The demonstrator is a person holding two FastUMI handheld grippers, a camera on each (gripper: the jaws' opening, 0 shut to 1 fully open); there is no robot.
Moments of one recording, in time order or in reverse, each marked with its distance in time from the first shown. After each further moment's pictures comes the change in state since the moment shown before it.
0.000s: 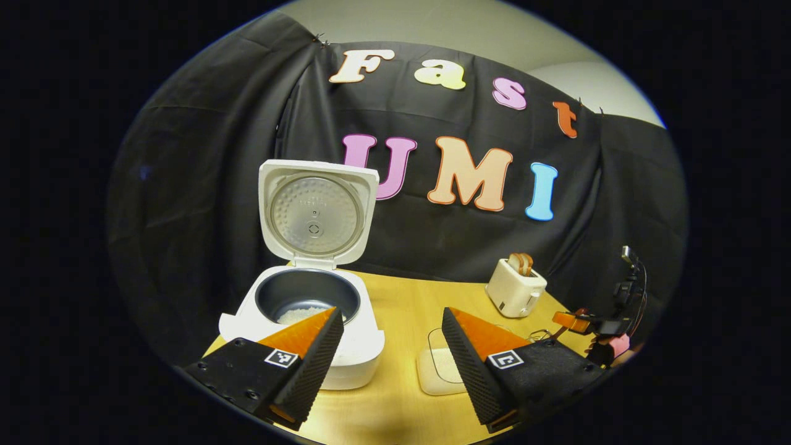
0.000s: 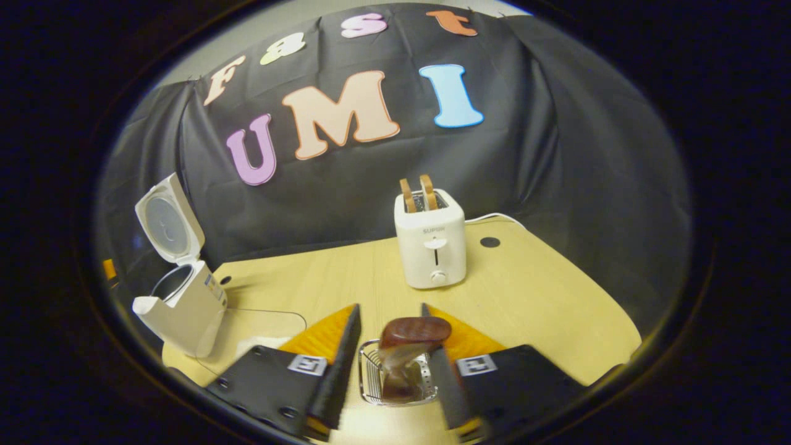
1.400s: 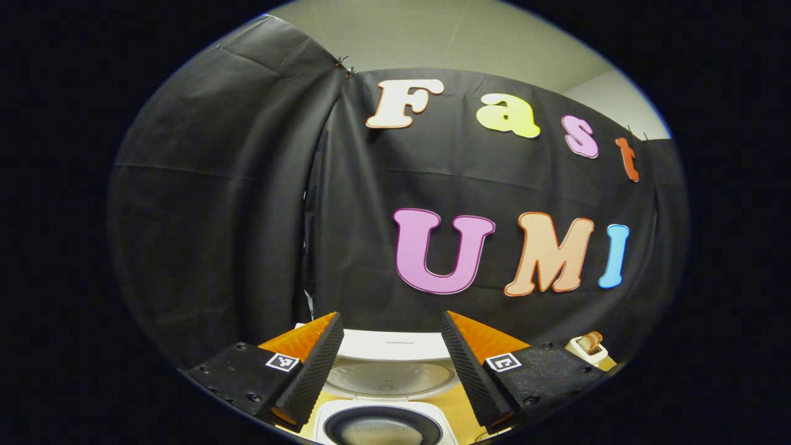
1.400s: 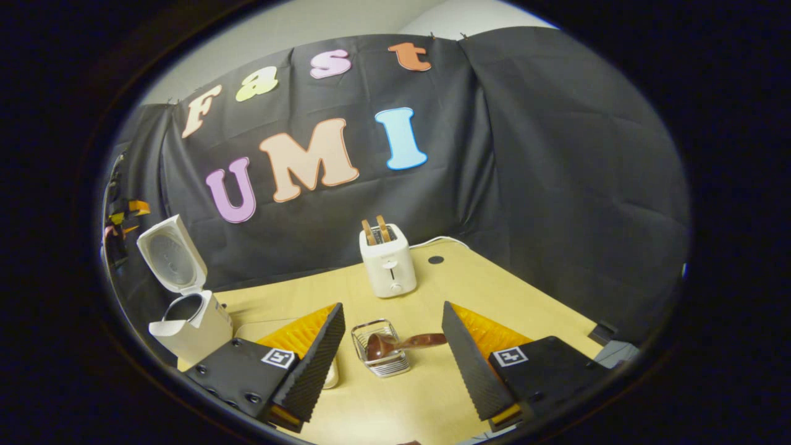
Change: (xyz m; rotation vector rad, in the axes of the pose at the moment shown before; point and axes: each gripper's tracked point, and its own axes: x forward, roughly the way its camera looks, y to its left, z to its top) left arm 0.169 0.157 0.241 0.023 -0.201 0.199; right arm -0.150 -0.025 0.030 0.075 -0.122 -0.201
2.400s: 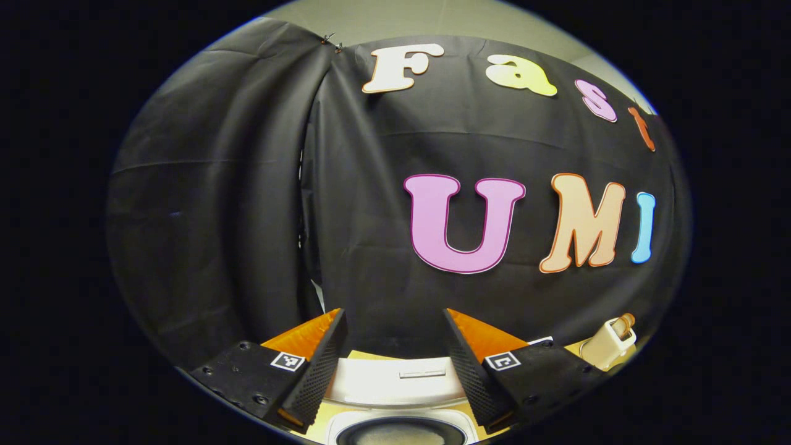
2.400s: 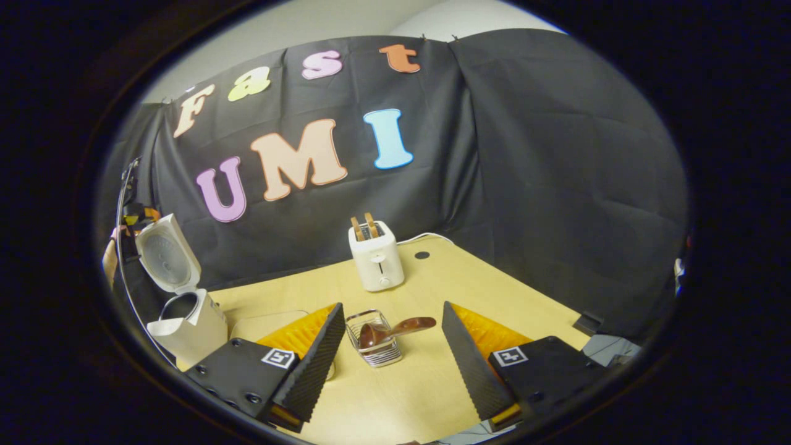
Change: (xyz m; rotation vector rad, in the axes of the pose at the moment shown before) left arm 0.059 0.012 -0.035 0.123 0.103 0.055; right arm -0.017 -0.010 0.000 0.003 -0.001 -0.046
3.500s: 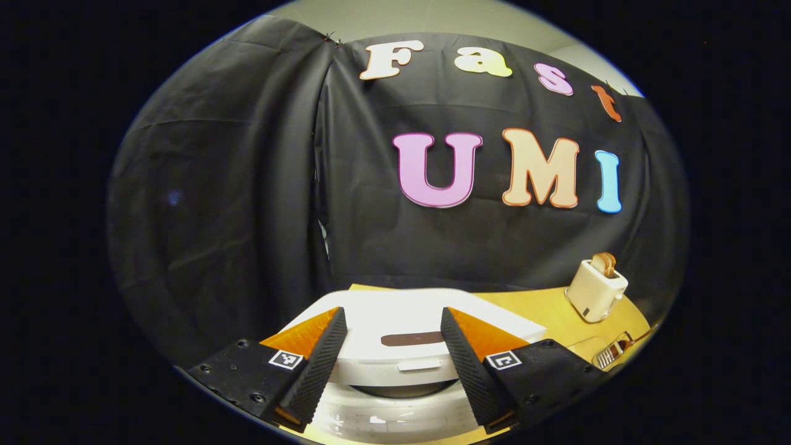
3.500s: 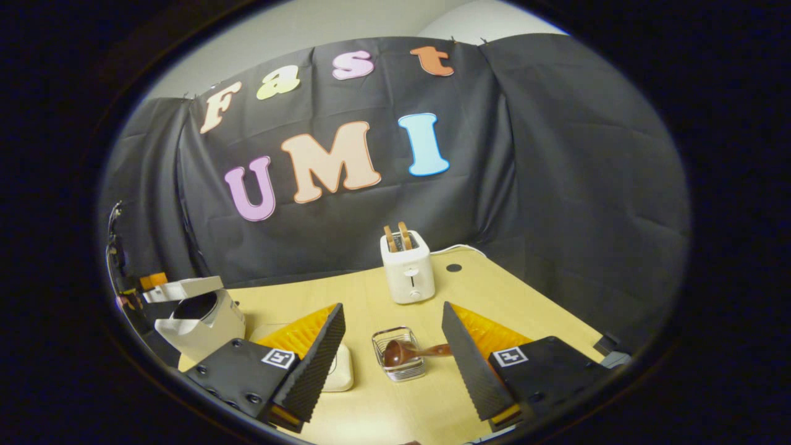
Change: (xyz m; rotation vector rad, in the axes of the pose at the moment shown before) left arm -0.174 -0.009 -0.181 0.006 0.121 -0.051; right arm 0.024 0.043 0.020 -0.050 -0.019 0.138
